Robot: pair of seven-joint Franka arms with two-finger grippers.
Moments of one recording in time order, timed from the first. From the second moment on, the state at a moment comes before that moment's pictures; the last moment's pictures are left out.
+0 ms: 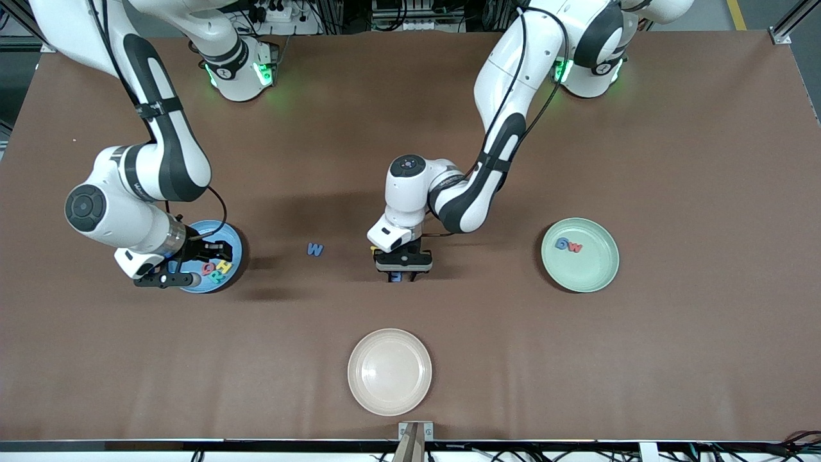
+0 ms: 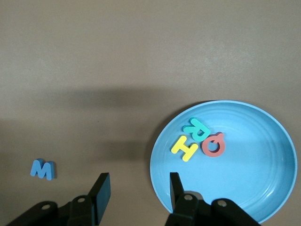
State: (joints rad) left arm -0.86 1.04 0.08 -1.27 0.40 2.67 -1.17; right arm 0.19 0.35 -0.11 -1.94 0.18 2.24 -0.03
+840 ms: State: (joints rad) left arm -0.87 1.02 0.10 -1.27 0.40 2.60 -1.18; right arm 0.19 0.35 -0.11 -1.94 0.18 2.24 -0.03
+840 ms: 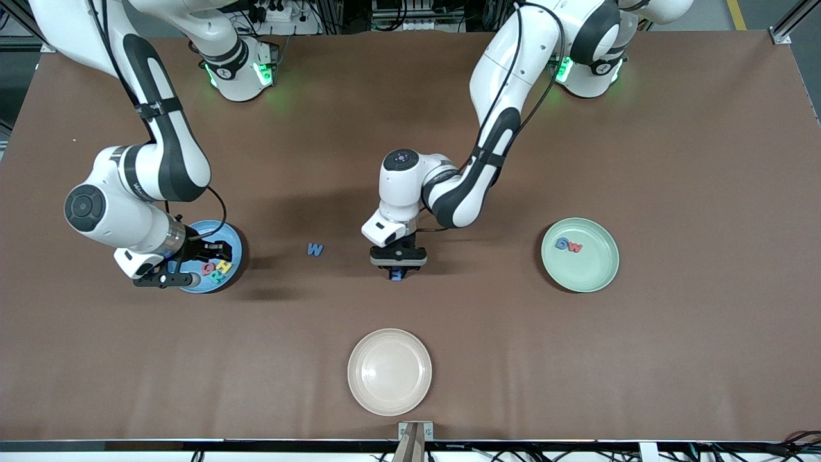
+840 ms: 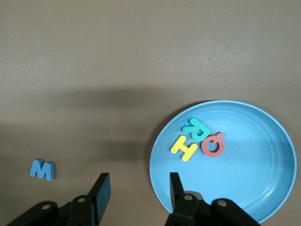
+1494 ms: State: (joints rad) left arm -0.59 0.80 -0.12 -1.38 0.40 2.34 -0.99; right arm 0.34 0.35 -0.11 -2.00 0.22 2.35 0.15
